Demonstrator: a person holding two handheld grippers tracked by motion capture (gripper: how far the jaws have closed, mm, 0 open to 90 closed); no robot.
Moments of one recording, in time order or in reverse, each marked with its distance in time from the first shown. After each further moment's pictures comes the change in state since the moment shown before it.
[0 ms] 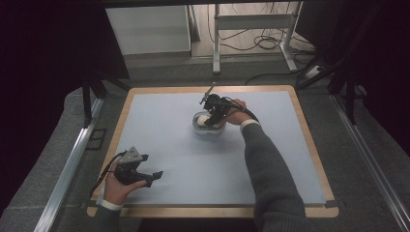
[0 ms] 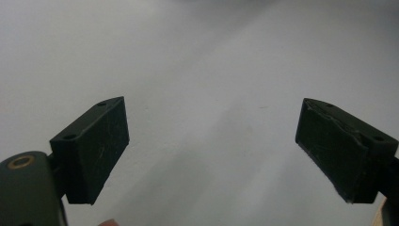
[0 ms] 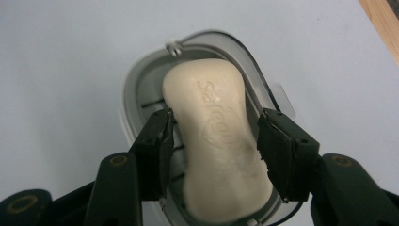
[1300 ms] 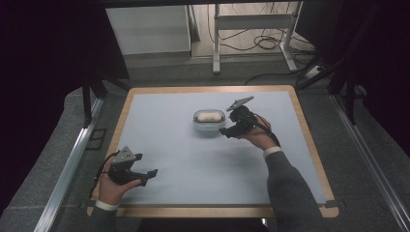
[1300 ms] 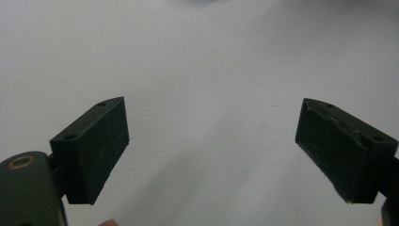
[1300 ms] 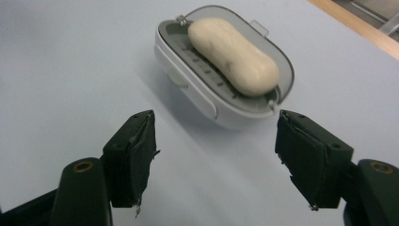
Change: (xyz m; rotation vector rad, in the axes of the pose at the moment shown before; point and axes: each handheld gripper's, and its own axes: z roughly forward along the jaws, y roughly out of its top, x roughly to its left) left arm 0.007 -0.006 -0.013 -0.028 0.031 -0.035; right arm 0.035 -0.087 -0.054 -0.239 -0.097 0.277
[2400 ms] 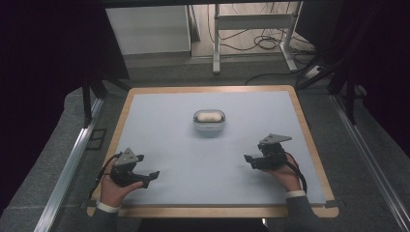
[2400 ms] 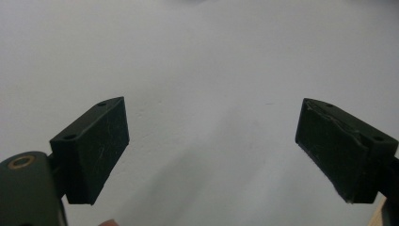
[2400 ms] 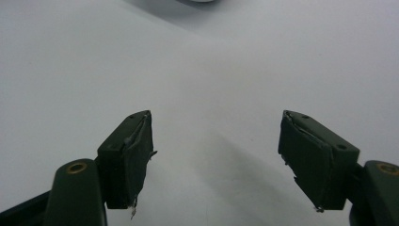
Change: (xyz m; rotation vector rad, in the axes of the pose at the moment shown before) left arm -0.008 0.001 0.003 0.014 0.010 0.024; right arm 0.015 -0.131 -0.040 -0.093 -0.093 0.186
